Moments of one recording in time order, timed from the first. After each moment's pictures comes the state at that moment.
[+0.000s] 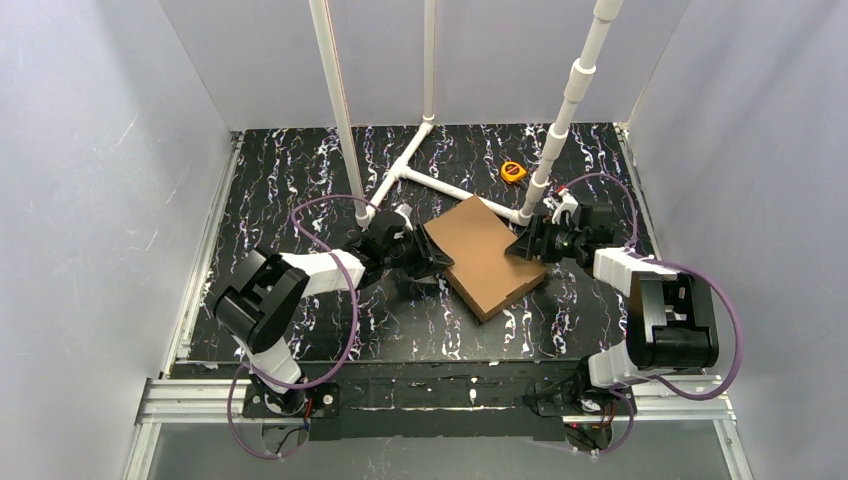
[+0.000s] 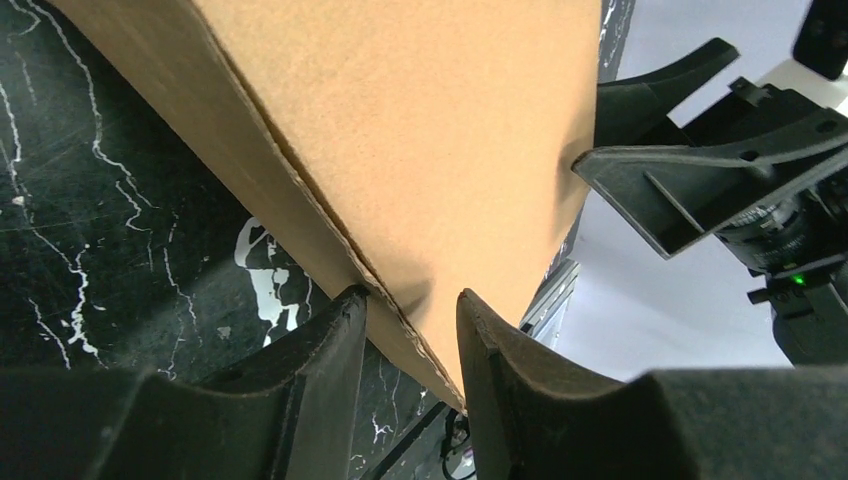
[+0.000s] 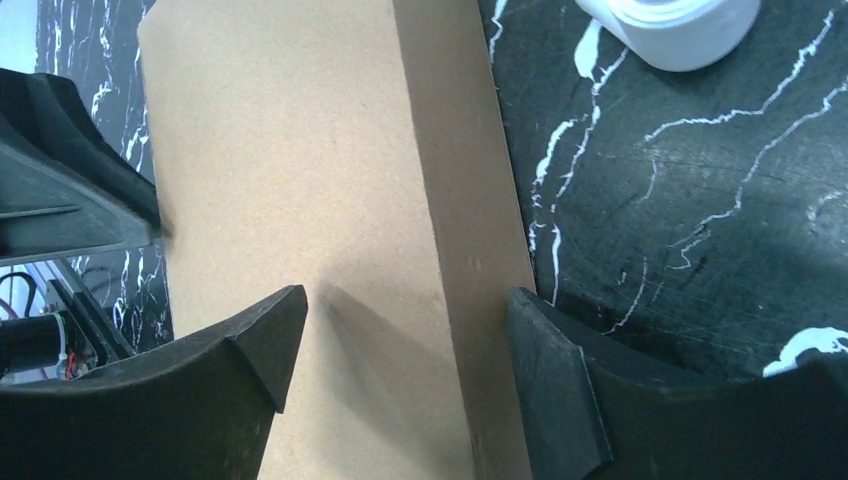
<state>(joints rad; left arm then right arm) -0.66 1.69 0.80 0.28 0.34 -1.10 0.02 1.47 0.65 0.07 -0.74 0.22</state>
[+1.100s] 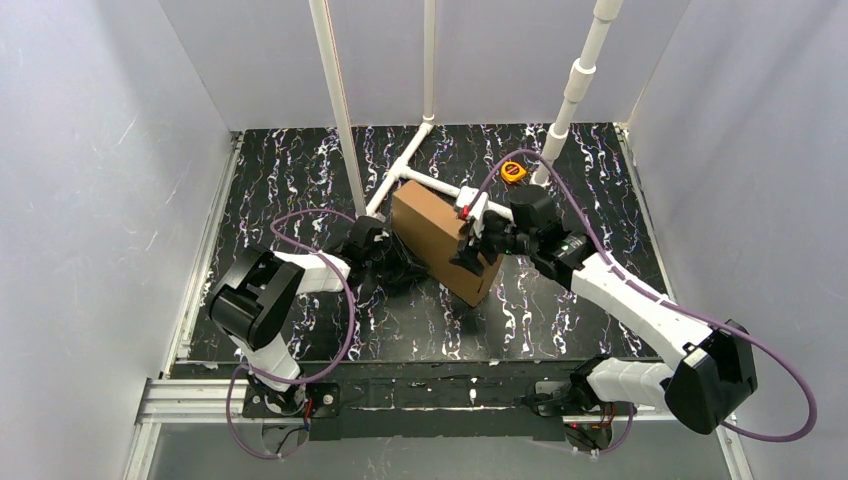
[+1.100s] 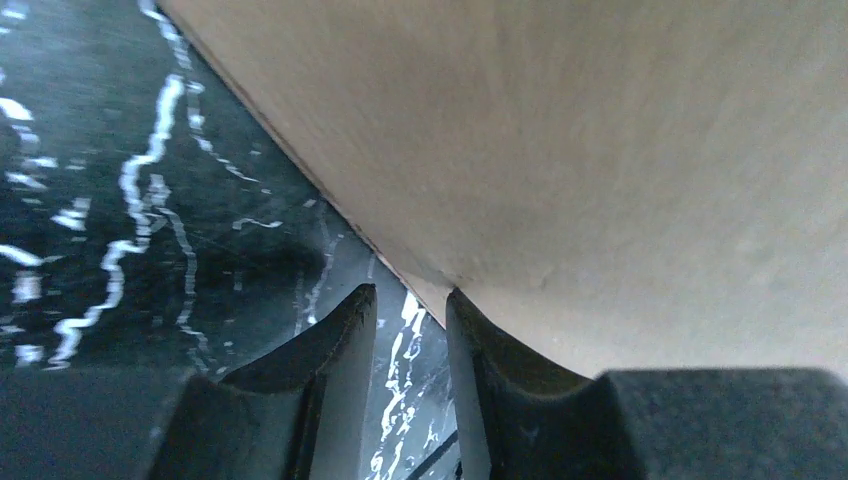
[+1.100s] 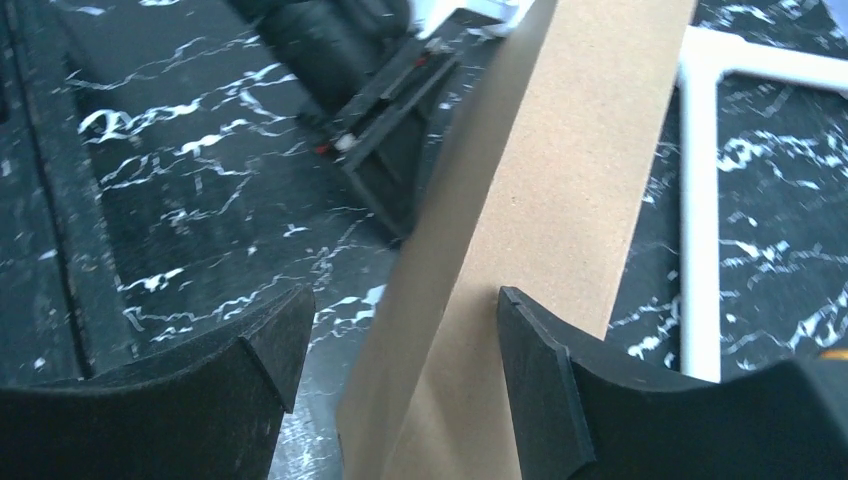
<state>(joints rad) -0.55 1.69 0.71 0.26 0.33 -1.12 0.63 1.20 0.93 -0.24 -0.49 -0.36</state>
